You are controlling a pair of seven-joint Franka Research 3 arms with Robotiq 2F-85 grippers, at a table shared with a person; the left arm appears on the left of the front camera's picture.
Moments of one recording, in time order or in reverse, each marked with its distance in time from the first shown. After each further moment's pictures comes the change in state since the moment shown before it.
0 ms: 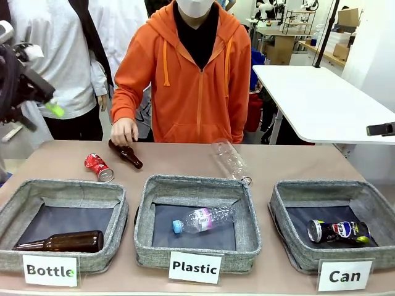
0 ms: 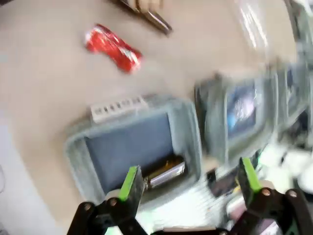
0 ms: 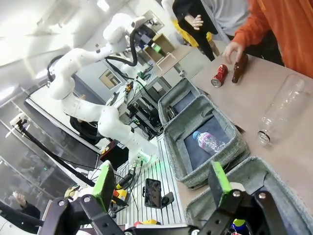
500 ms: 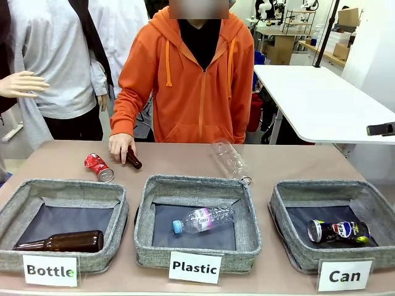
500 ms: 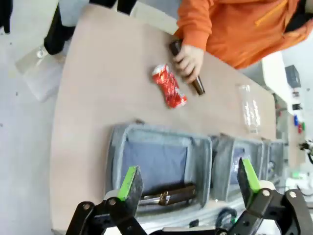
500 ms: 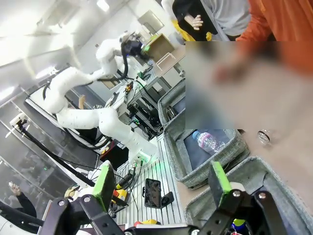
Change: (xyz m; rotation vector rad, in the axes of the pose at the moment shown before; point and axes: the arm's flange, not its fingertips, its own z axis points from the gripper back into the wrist) left arm -0.130 0.119 0.083 -0.105 -0.418 0.211; right arm 0.000 0.000 0.000 0.000 0.000 0.000
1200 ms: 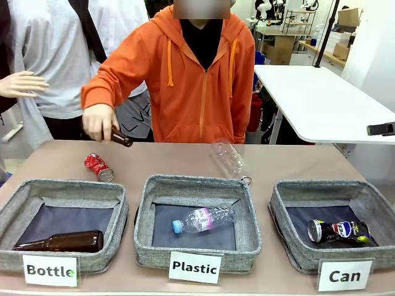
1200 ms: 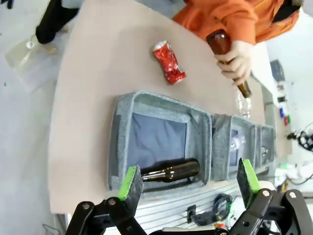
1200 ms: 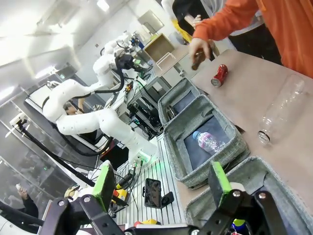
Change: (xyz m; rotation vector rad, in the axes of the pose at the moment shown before) left arm -0.047 0.049 0.026 -0.084 0.026 0.023; right arm 0.000 0.000 0.000 0.000 0.001 0.000
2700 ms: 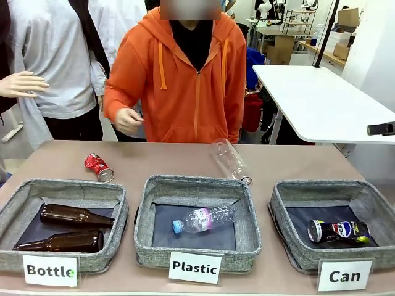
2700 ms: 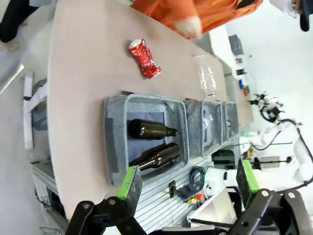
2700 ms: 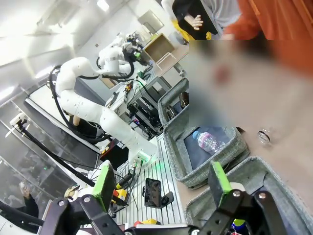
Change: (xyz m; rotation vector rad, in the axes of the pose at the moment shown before) left arm 0.084 0.064 0.037 -0.231 0.168 0.004; right arm 0.000 0.000 0.000 0.000 0.001 0.001
